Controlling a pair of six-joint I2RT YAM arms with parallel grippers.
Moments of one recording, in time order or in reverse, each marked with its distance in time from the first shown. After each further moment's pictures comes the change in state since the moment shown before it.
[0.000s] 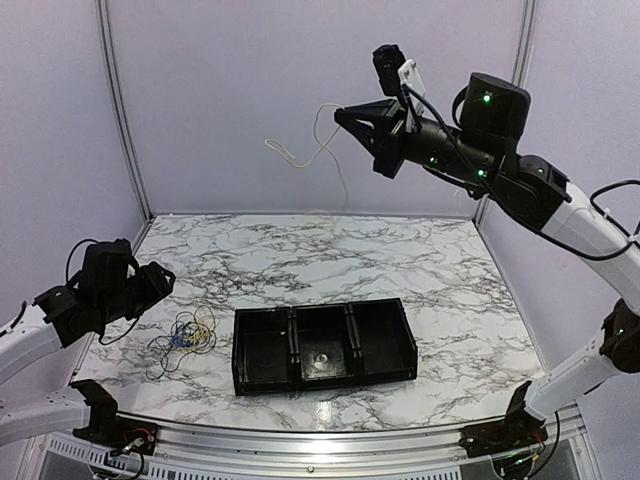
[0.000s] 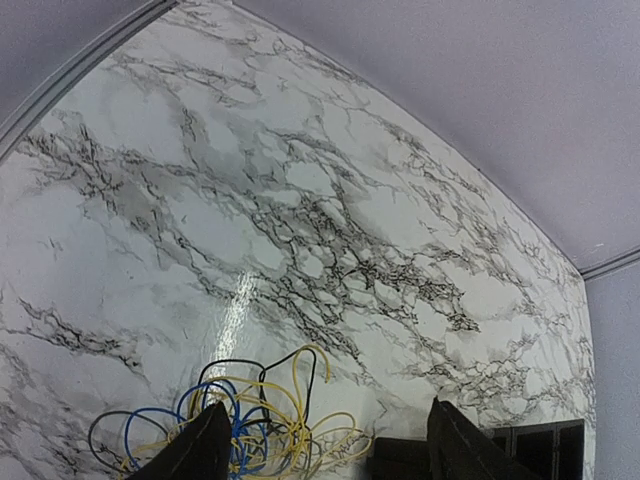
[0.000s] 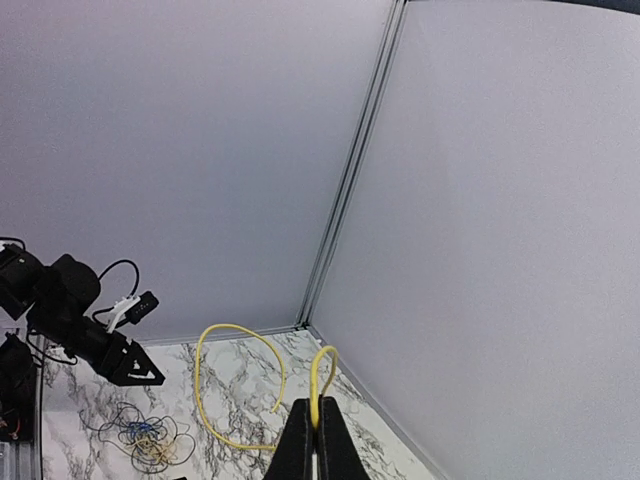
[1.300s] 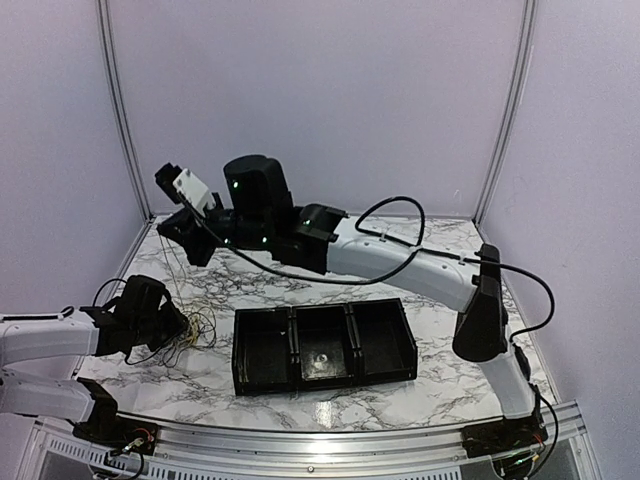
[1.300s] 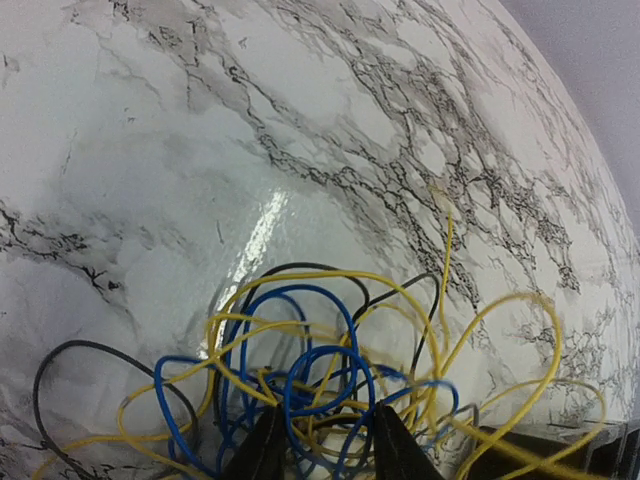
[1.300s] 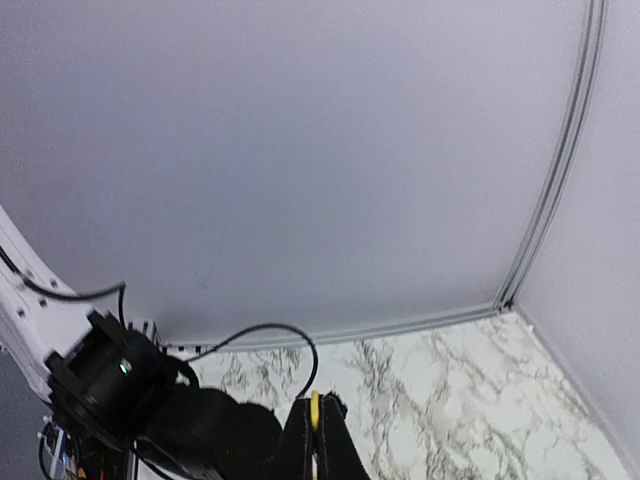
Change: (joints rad) left arm 0.000 0.315 -0.187 0.294 0.077 -0.124; right arm 0.264 0.867 0.627 -0.006 -0.075 0.172
